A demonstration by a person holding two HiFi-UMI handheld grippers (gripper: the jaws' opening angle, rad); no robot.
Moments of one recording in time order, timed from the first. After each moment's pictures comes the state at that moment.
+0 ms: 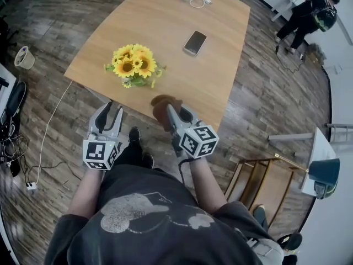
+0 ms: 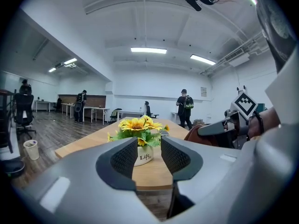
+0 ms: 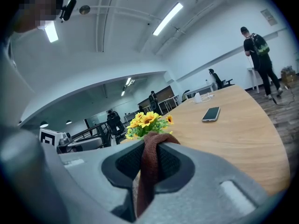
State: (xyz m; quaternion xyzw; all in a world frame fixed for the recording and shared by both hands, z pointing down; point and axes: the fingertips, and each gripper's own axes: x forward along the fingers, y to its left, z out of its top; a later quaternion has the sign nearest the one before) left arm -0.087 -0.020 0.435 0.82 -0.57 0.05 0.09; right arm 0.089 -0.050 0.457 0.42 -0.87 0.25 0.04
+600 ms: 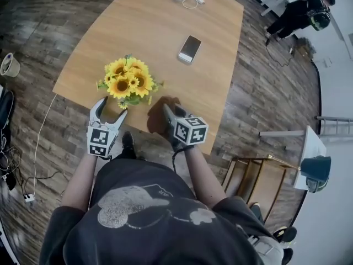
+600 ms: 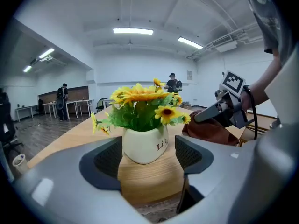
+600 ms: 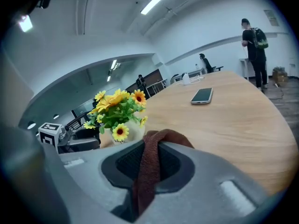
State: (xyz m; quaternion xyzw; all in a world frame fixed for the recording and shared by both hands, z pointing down) left arm -0.091 -0.114 0.528 0.85 -0.49 0.17 0.08; right arm 0.092 -0.125 0.540 0.45 -0.82 0.32 0.14
